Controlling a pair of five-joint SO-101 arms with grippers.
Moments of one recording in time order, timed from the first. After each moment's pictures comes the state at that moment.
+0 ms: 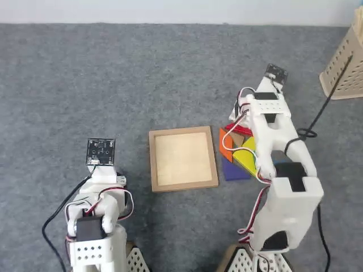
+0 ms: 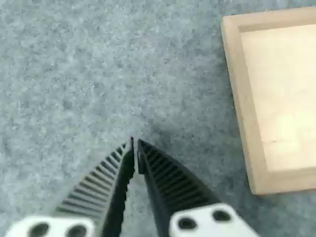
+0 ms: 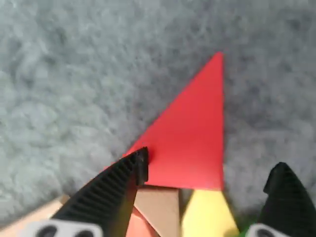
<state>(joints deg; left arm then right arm) -11.9 -103.3 97.6 72.0 -0.7 -6.7 21.7 8.3 53.5 -29.8</state>
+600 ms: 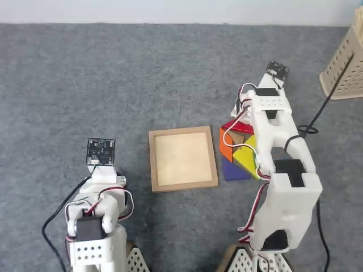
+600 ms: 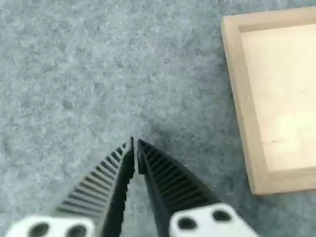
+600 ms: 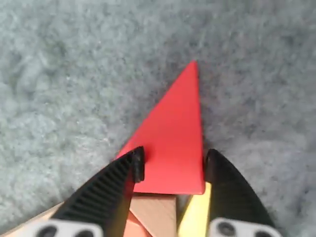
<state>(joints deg) -11.9 -103.3 97.6 72.0 -0.7 -6.2 23.2 4.7 55.6 -28.9</state>
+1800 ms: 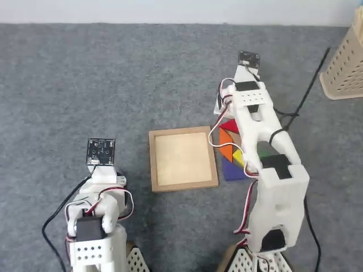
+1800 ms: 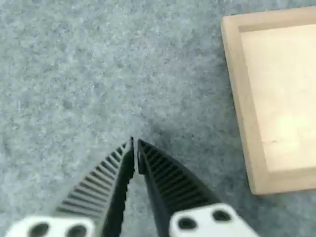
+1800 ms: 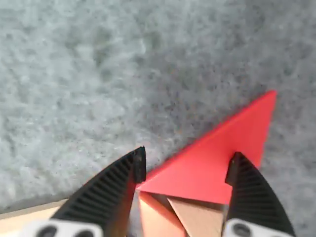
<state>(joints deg) -11.9 -103.3 97.6 72.0 -0.7 -13.0 29.6 -5.6 58.1 -21.0</state>
